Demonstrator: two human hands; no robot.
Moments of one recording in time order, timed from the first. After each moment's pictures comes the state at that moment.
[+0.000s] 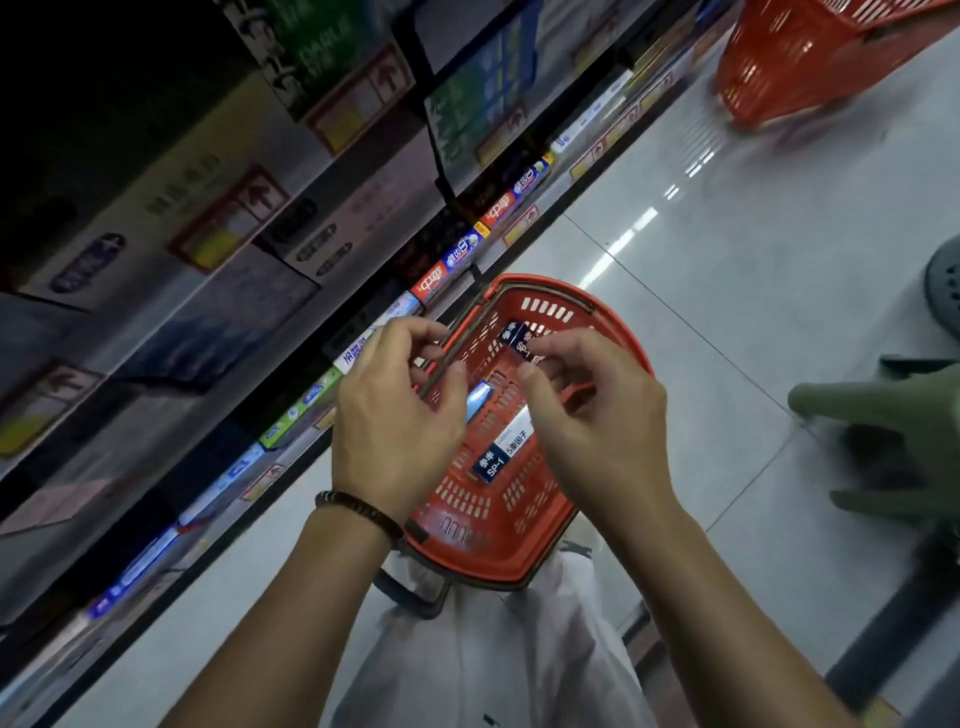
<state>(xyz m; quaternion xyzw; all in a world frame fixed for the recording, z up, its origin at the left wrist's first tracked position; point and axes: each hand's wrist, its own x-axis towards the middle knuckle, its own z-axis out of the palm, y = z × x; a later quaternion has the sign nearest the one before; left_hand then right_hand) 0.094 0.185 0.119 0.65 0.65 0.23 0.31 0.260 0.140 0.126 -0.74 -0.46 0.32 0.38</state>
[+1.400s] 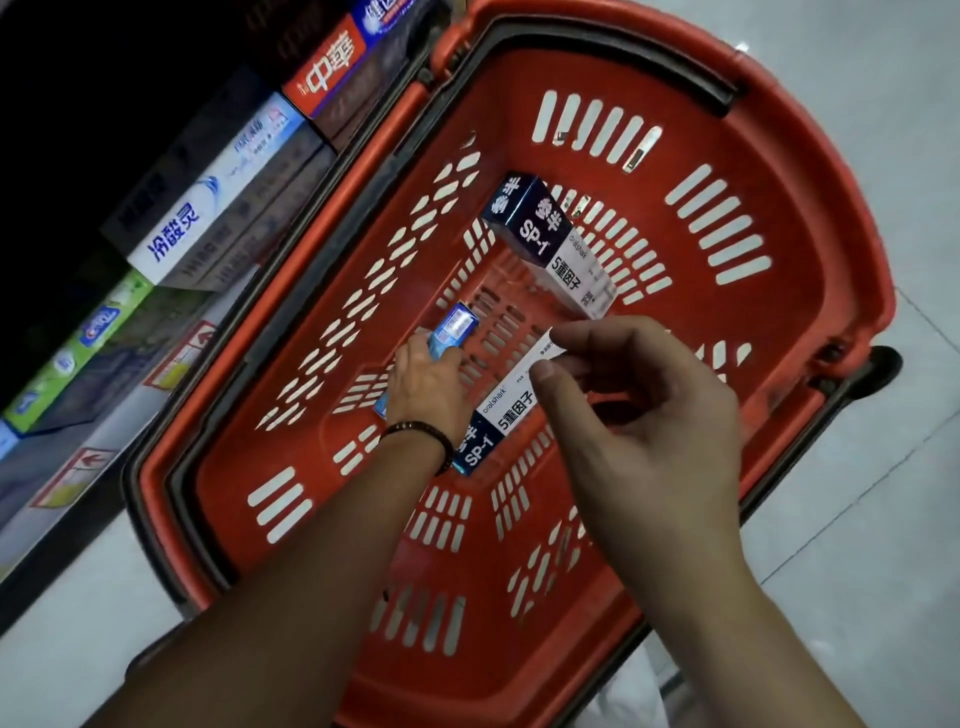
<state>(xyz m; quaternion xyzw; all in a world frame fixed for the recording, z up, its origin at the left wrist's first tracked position) 0.110 0.153 -0.384 0.70 0.65 -0.11 0.27 0.270 0.109 -0.168 -0.74 -0.30 0.45 0.40</state>
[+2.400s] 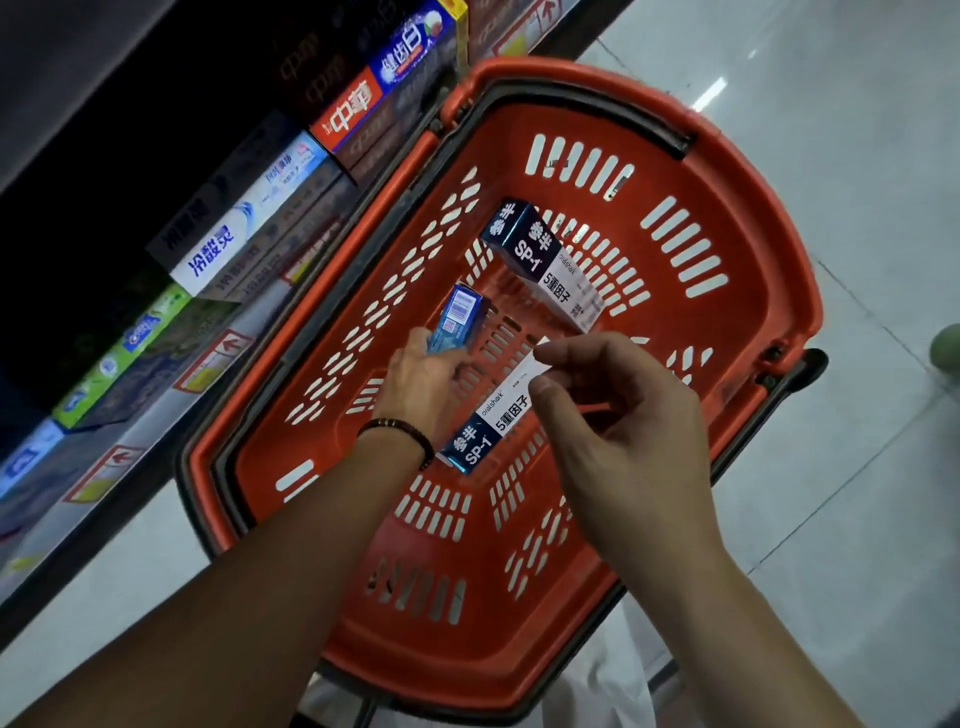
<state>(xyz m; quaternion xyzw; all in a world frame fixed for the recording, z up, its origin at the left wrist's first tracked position) 0.098 0.169 -0.327 0.72 0.61 -0.09 0.32 0.271 0.101 -0.142 -0.73 -0.31 0.48 0.38</state>
